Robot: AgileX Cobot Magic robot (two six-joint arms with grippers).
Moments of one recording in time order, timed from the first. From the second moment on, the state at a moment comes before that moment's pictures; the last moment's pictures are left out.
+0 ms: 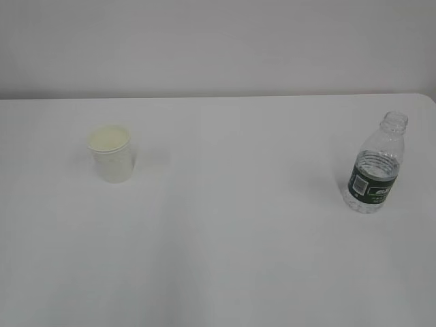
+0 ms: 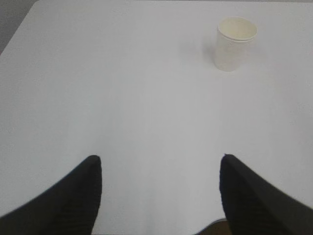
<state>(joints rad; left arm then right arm) 0.03 0.00 -0.53 -0.03 1.11 -0.03 0.09 -0.02 -0.50 -0.04 1.15 -0.07</state>
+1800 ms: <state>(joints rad) 0.03 0.01 -0.55 -0.04 0.91 -0.03 0.09 -0.02 -0.52 -0.04 1.06 -0.06</state>
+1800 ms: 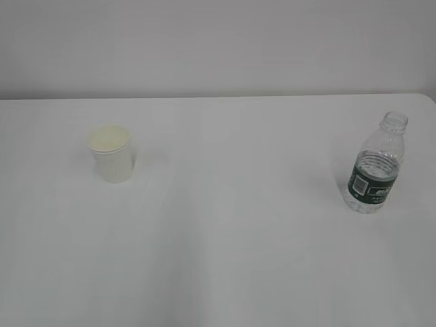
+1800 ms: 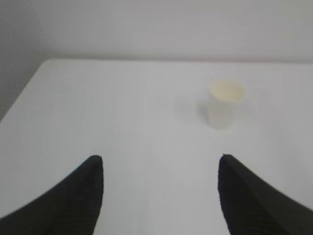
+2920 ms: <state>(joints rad) -0.05 0.66 -0.55 -0.04 0.02 -0.03 0.09 0.54 -0.54 0.00 0.11 -0.06</state>
